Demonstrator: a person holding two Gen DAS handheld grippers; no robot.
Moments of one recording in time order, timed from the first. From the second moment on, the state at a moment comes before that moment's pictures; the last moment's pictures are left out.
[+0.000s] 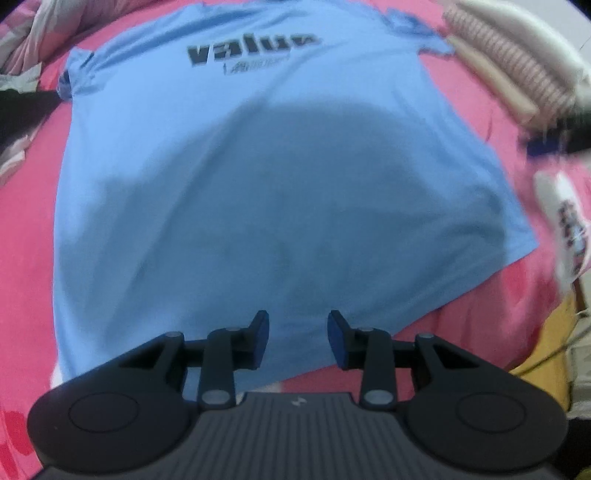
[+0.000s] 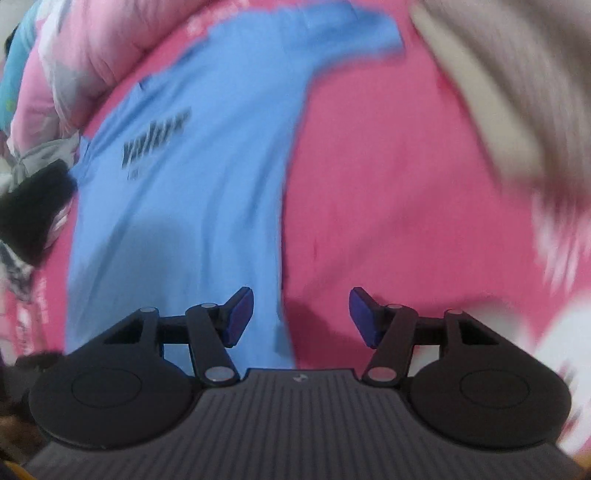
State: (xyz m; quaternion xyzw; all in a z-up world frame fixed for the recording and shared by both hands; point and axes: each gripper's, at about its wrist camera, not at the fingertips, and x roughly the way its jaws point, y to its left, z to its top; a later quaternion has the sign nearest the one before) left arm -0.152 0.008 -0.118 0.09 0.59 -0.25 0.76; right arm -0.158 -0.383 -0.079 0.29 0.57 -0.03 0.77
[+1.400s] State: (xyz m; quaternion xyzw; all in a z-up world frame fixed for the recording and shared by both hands) left arm -0.109 -0.181 -0.180 -0.10 0.71 -0.38 0.58; right arm -0.248 -0.298 -0.068 0.13 0.49 0.08 0.86
